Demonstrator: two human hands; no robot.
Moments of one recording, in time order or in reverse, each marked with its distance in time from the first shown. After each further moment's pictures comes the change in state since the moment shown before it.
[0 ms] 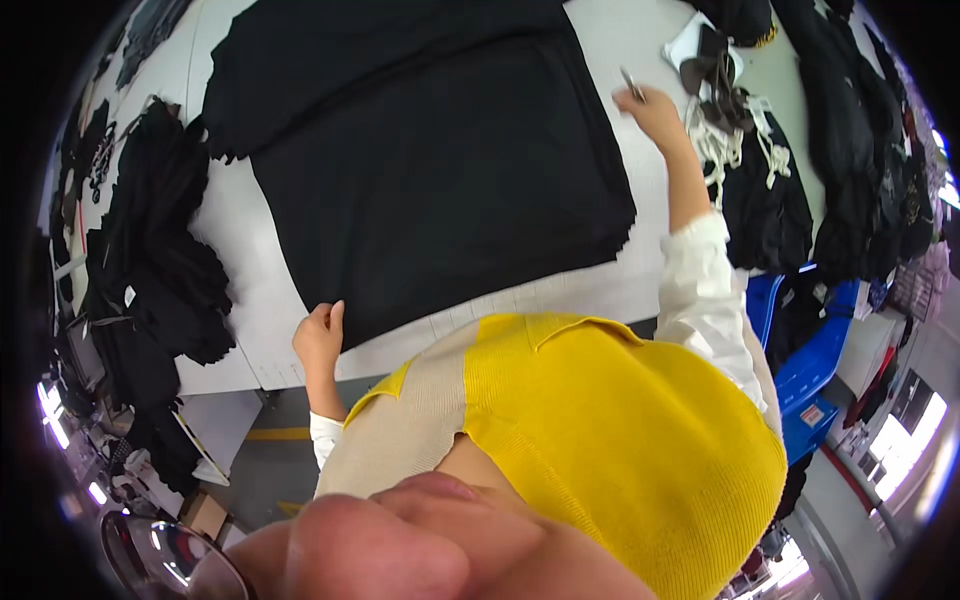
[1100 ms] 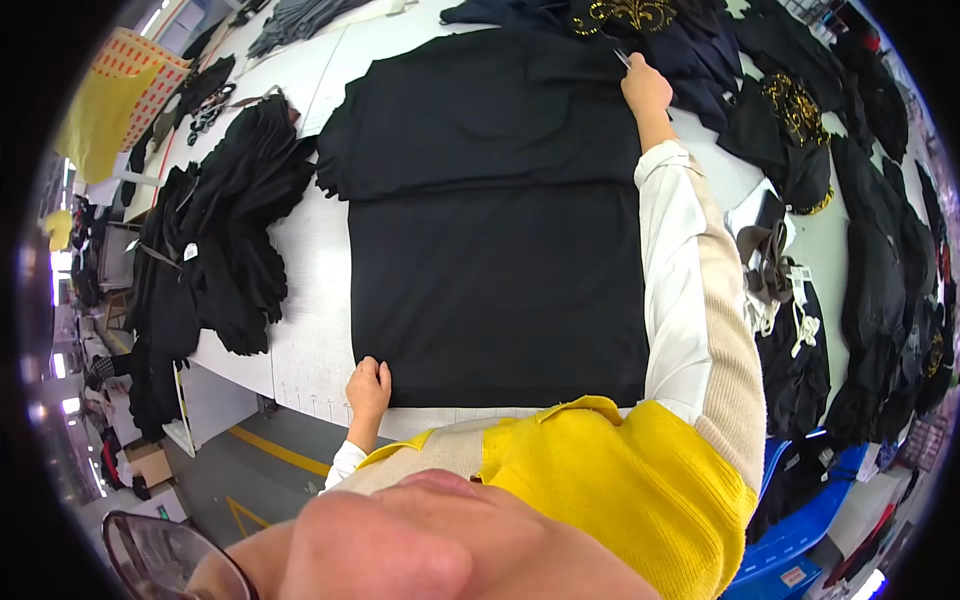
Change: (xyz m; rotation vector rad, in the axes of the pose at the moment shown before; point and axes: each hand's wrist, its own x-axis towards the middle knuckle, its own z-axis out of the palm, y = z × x) left_hand -0.004 -0.004 0.054 0.148 0.348 -0.082; right_hand 0.257 -0.200 0.060 -0.509 0.500 -0.343
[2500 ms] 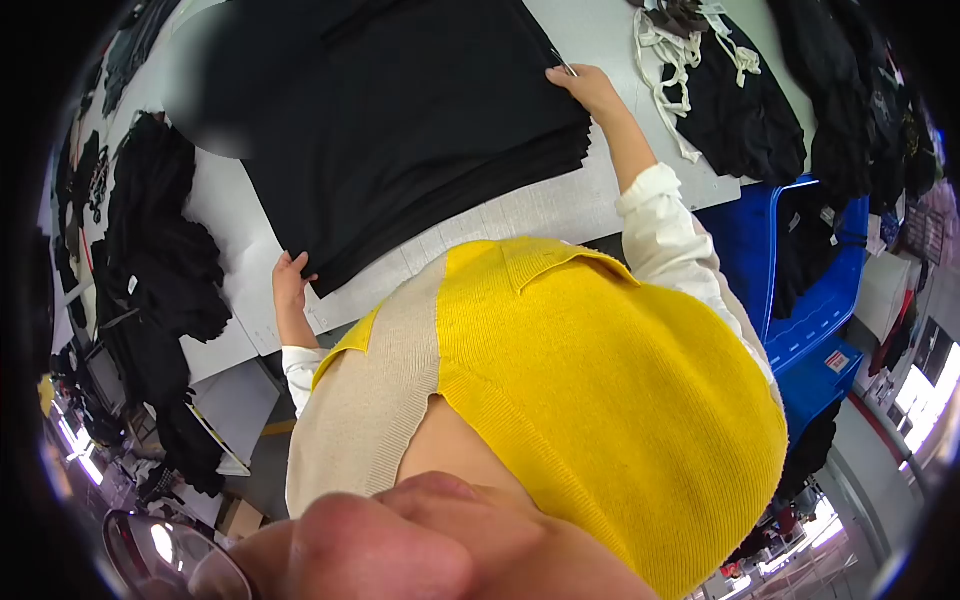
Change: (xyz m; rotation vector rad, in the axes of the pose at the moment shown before) left_hand 0.029 -0.046 -0.016 -1.087 -0.628 -0.493; right_hand -0.388 0.092 -0.153 0.828 -0.555 0.745
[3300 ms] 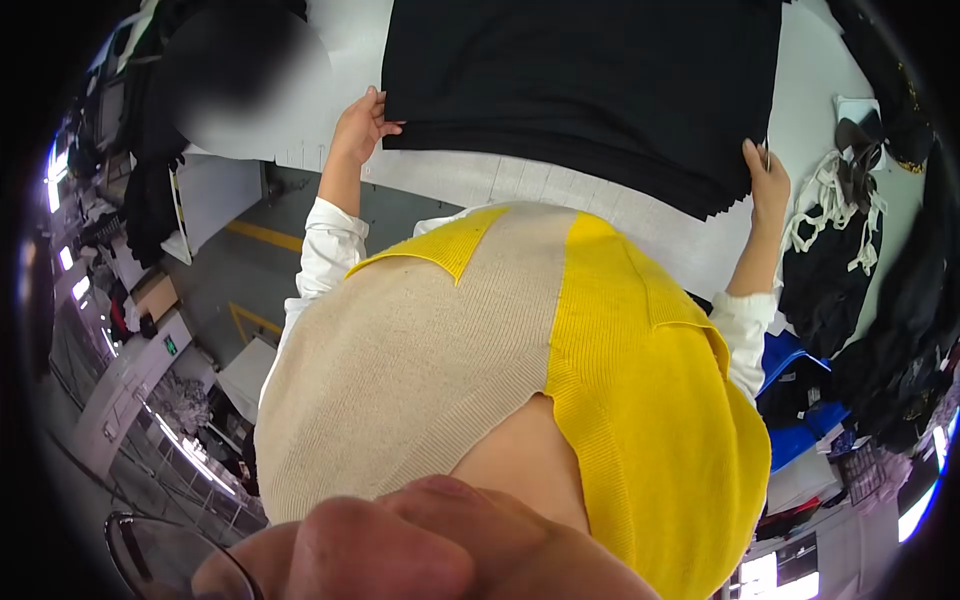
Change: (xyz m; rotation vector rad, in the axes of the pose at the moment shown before) left_hand -0.016 -0.018 -0.008 -0.431 0.122 -0.035; right_hand 0.009 0.016 -0.008 -0.371 0.052 -0.194
